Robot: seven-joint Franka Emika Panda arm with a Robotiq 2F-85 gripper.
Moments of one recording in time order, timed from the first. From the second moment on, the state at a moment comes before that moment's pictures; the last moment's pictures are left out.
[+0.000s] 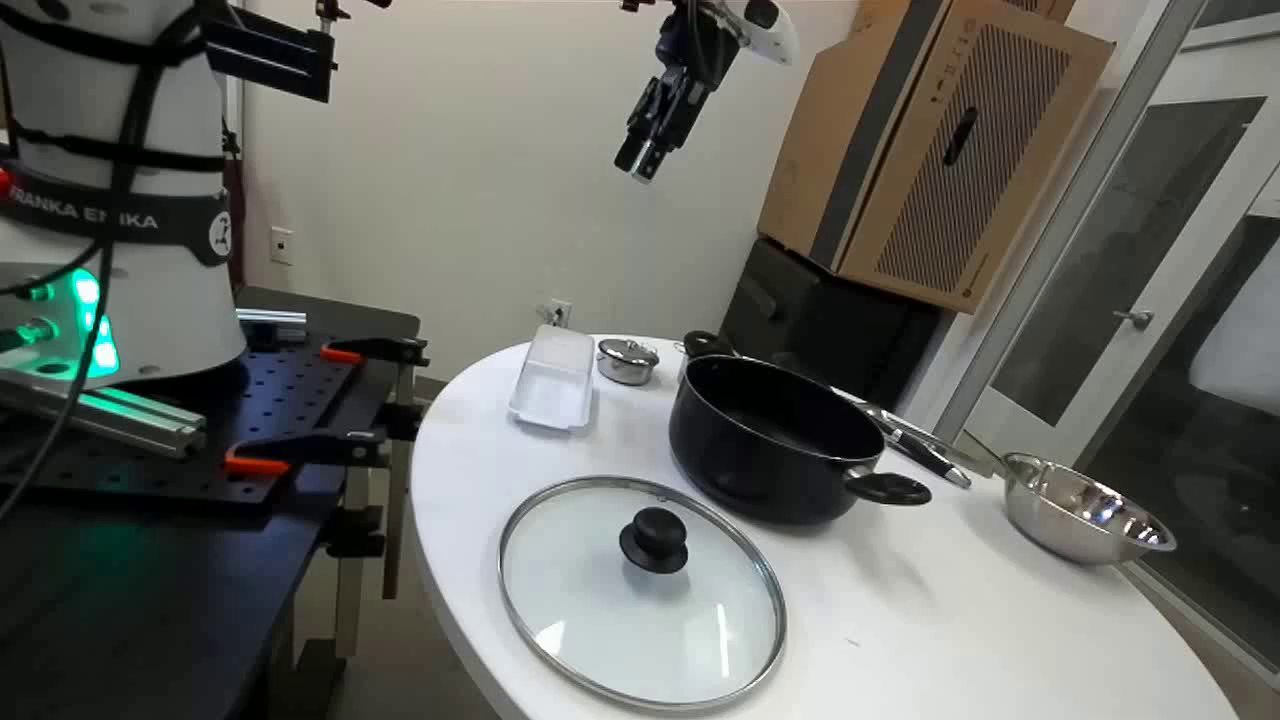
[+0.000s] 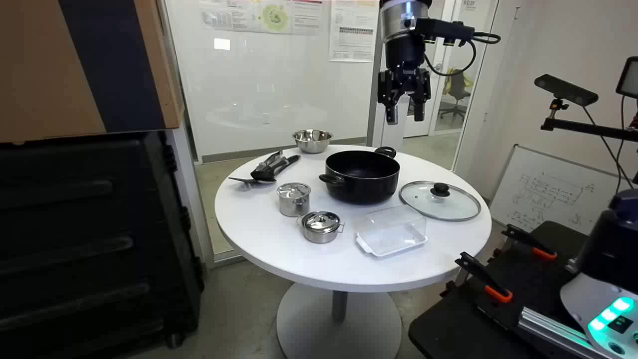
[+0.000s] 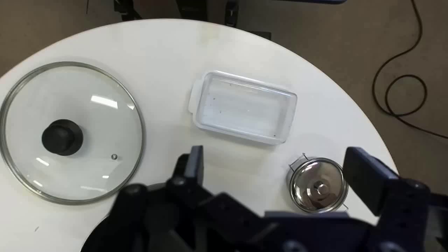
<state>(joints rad) 0.08 -0.20 0.10 -2.34 0.07 1.91 0.10</state>
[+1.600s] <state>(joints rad) -0.11 -0.12 -0.12 -2.41 -0.01 2.26 -0.13</state>
